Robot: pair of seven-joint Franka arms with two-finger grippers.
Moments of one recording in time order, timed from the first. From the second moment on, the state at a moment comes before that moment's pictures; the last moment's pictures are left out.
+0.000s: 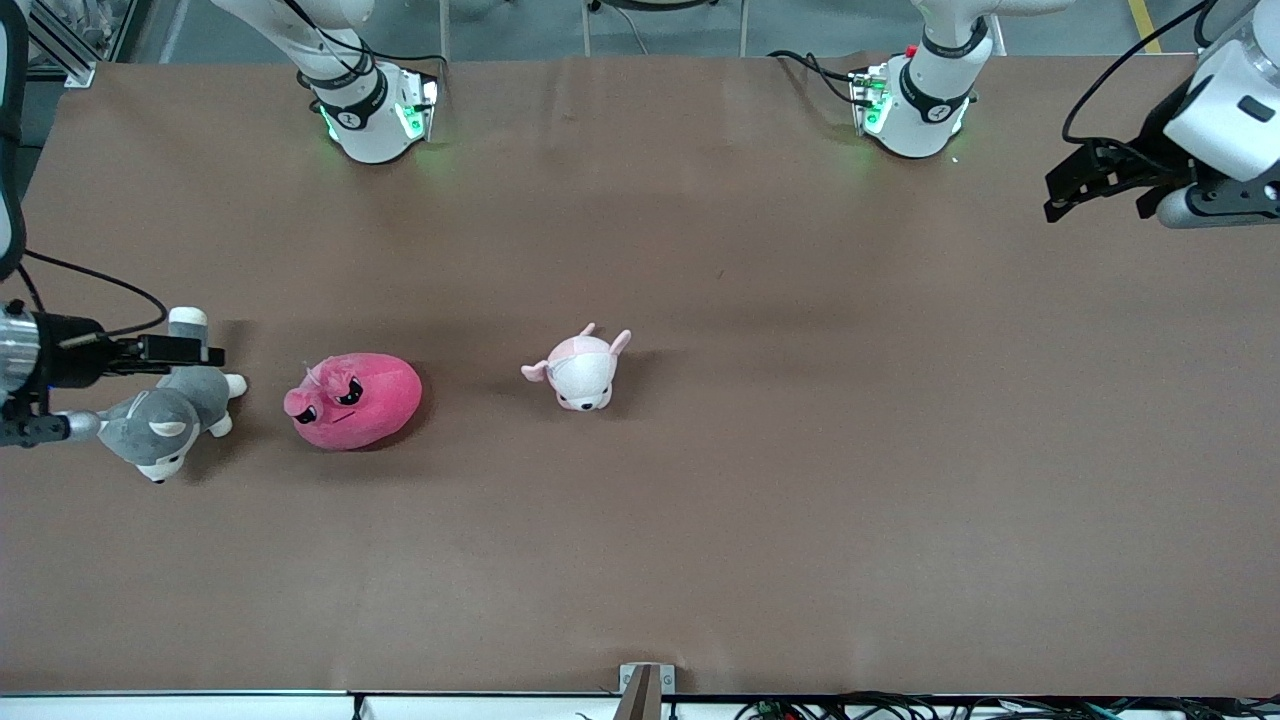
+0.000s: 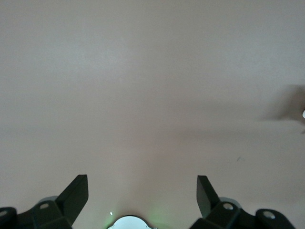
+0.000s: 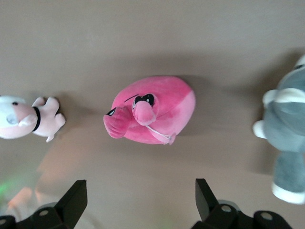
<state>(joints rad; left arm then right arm) -0.08 -0.09 -0.08 -1.59 -0.02 1.47 -0.18 -0.18 0.35 0.04 -1.38 0.23 1.48 -0.13</state>
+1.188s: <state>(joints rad) -0.02 -0.09 -0.08 -1.60 -0.01 1.51 -0.14 -0.13 0.20 0.03 -1.27 -0.04 1.51 -0.01</state>
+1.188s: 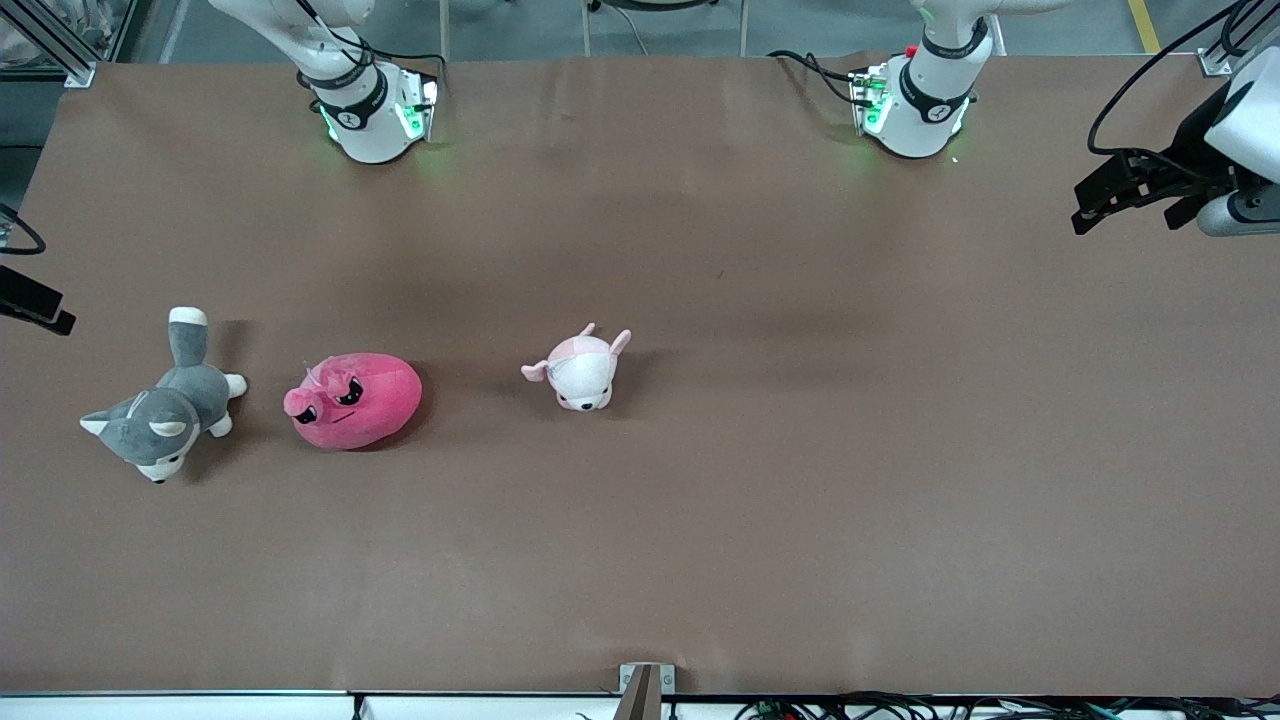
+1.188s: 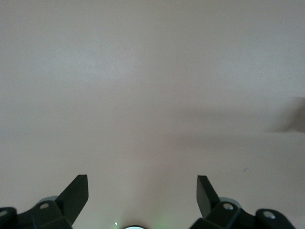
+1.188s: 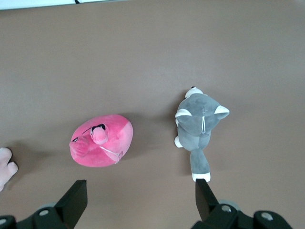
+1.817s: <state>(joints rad) -0.01 -0.09 -0.08 -1.60 -0.01 1.52 -0.14 -0.07 0.09 -0.05 -1.42 -0.03 1.56 -0.02</state>
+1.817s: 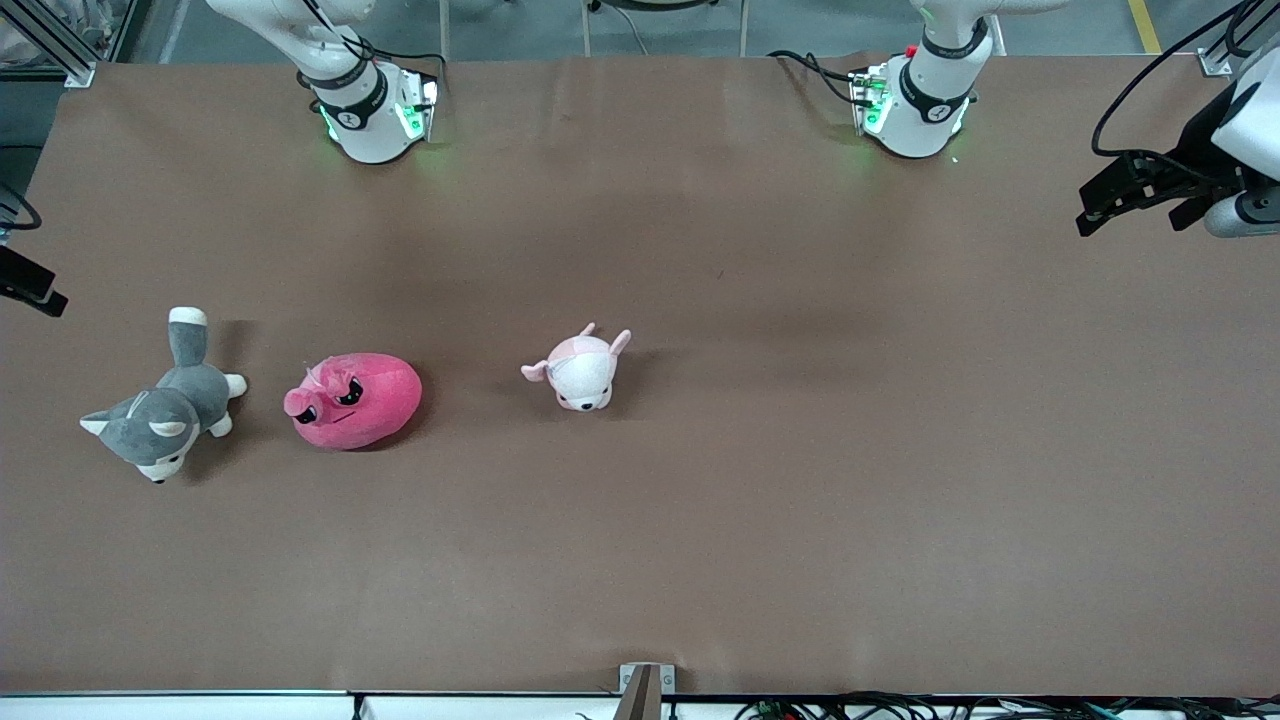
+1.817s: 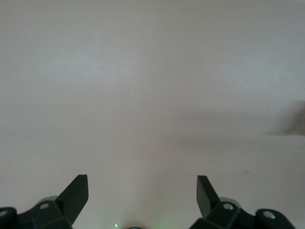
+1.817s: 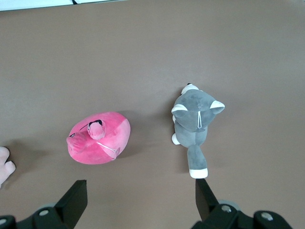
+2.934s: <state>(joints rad) -0.01 -0.08 -0.08 -1.59 0.04 1.53 -0.14 -0.07 -0.06 -0.05 -1.64 -0.03 1.64 -0.02</state>
